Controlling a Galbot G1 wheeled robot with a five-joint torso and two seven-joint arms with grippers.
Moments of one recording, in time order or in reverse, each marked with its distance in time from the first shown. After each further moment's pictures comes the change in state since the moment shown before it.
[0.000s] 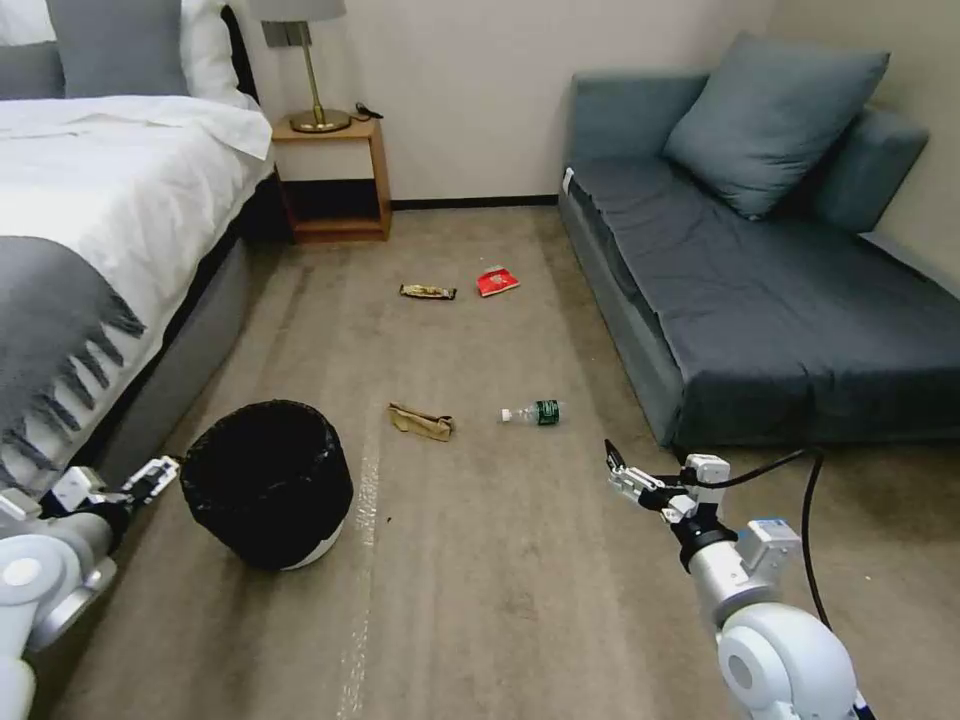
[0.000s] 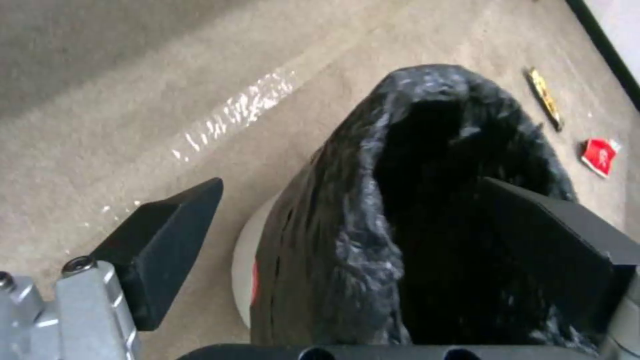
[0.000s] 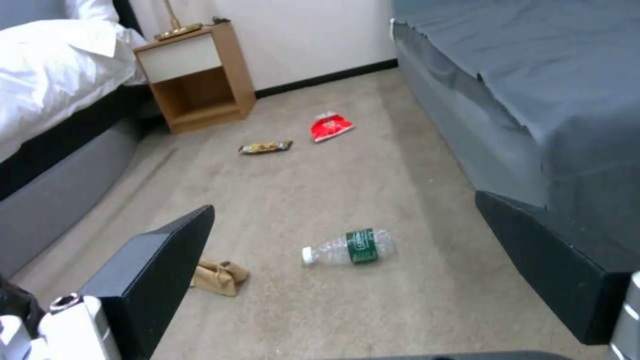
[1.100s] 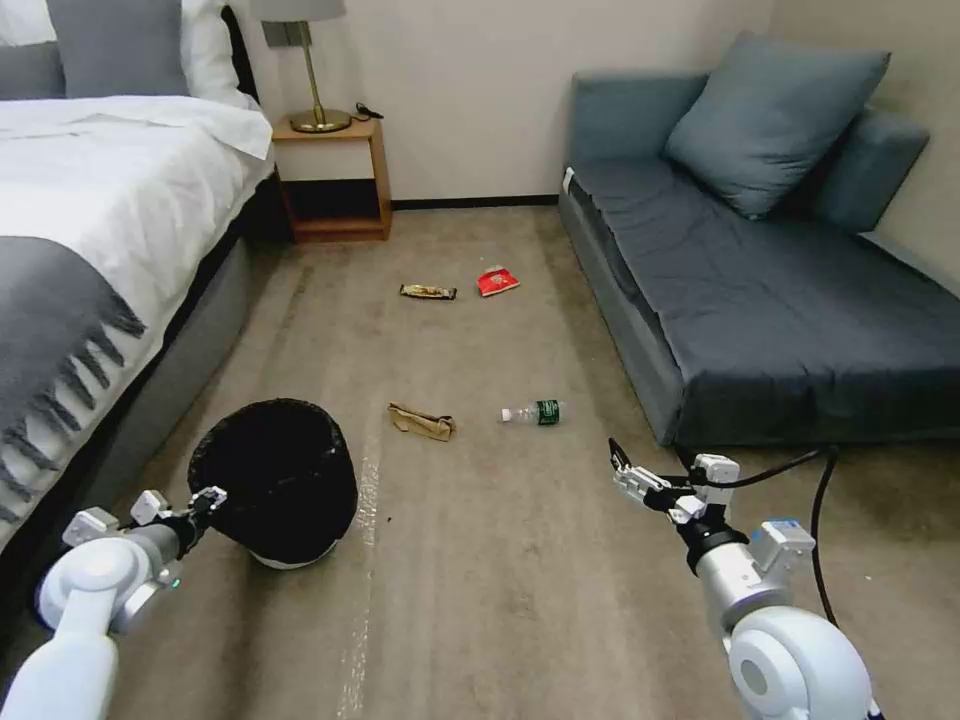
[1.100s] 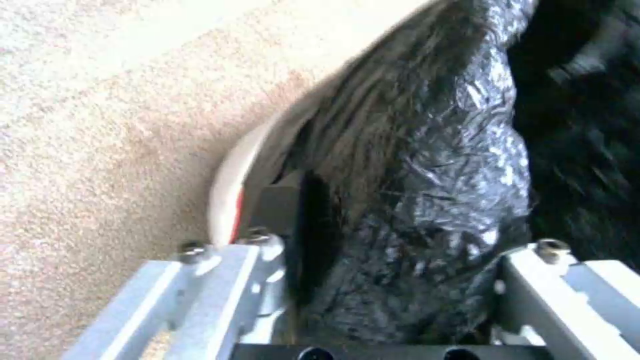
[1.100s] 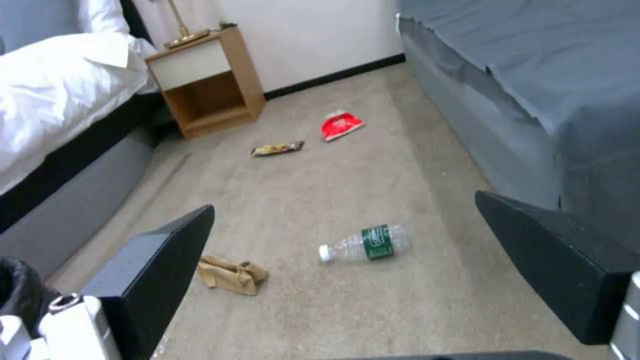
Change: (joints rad) left arm -0.064 -0.092 0.083 0.110 0.004 -0.003 0.030; right arm -0.032 -0.006 0.010 0.047 0.063 -0.012 0.007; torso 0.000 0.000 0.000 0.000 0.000
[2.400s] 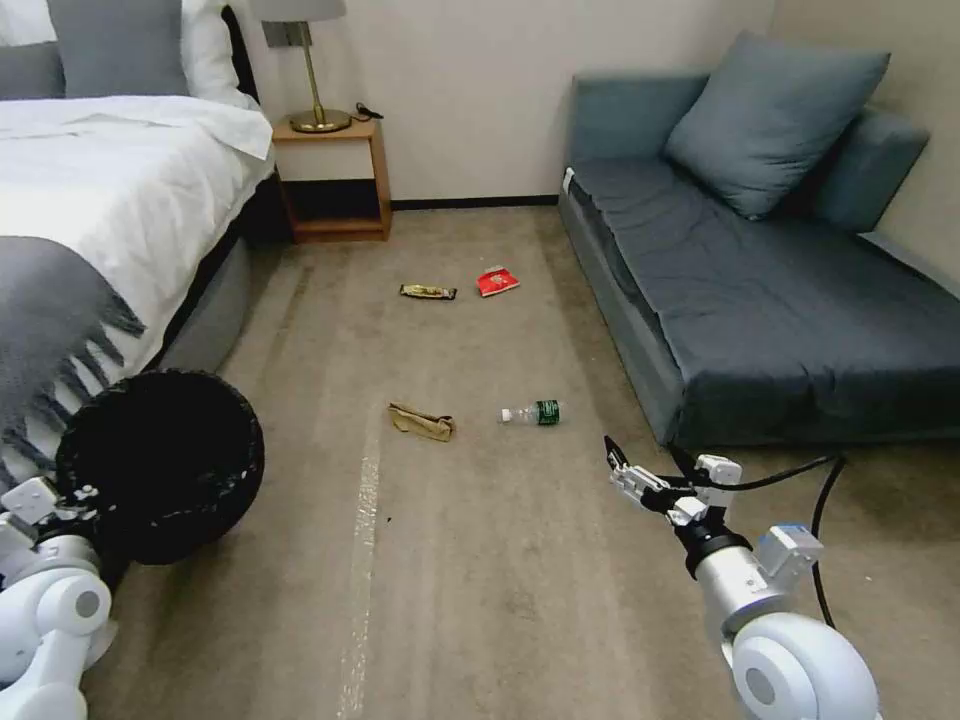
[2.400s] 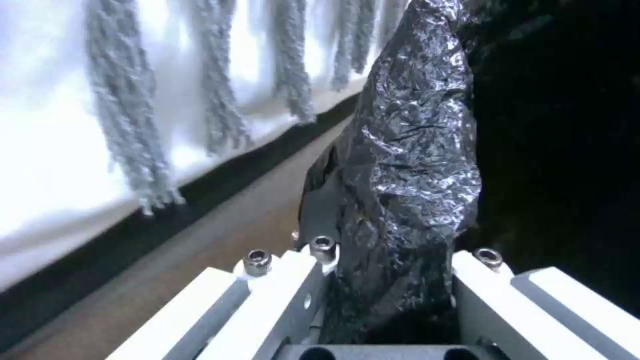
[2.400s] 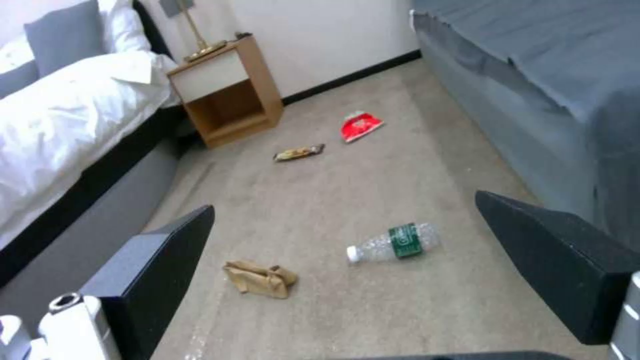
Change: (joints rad) left arm 0.149 0.019 -0.099 -0.144 0.681 -0.277 0.094; right arm -0.013 0.010 -0.007 0.019 0.061 0.010 -0.016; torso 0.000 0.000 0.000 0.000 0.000
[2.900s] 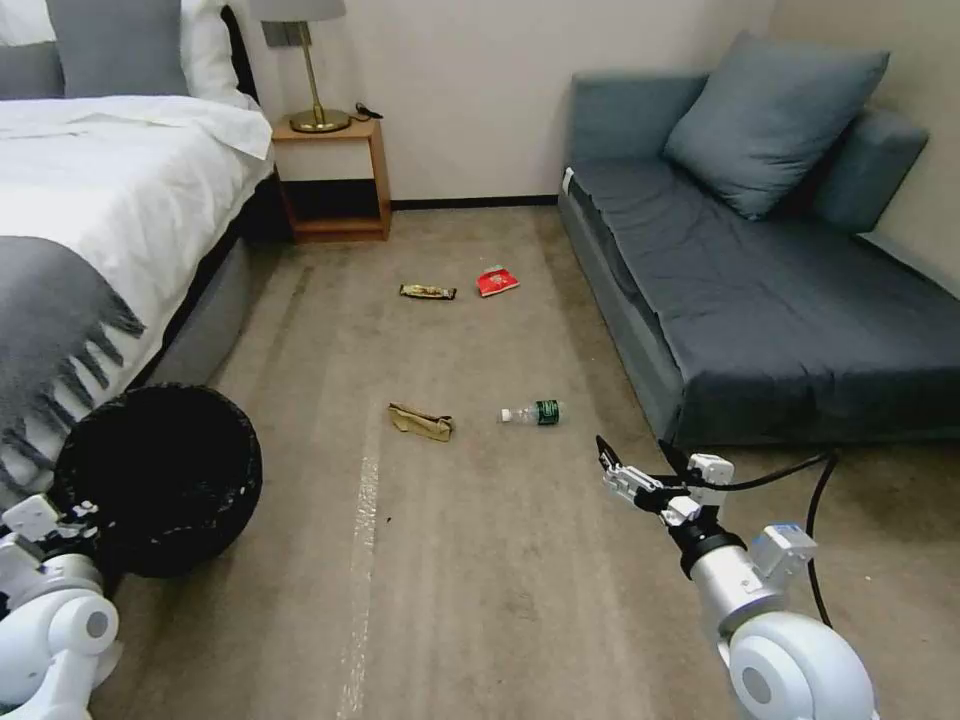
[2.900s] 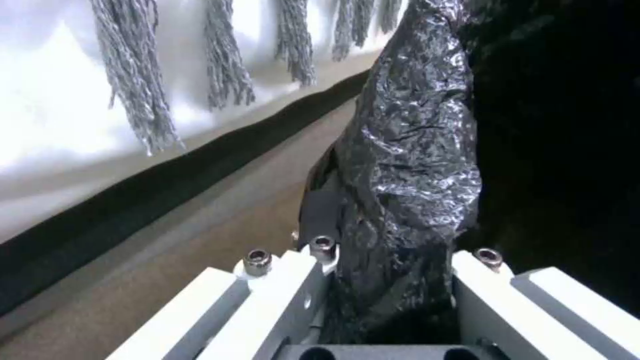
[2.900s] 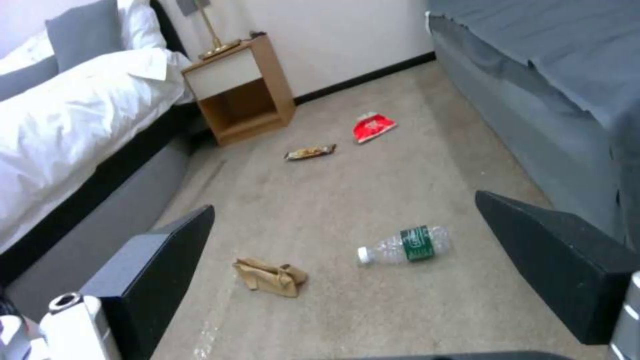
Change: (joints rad) left arm 0.028 -0.033 0.003 -0.001 0.011 -0.037 0.026; right arm 0.001 -0.001 -0.007 0.000 -0.019 0.007 -0.029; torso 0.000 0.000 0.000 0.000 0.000
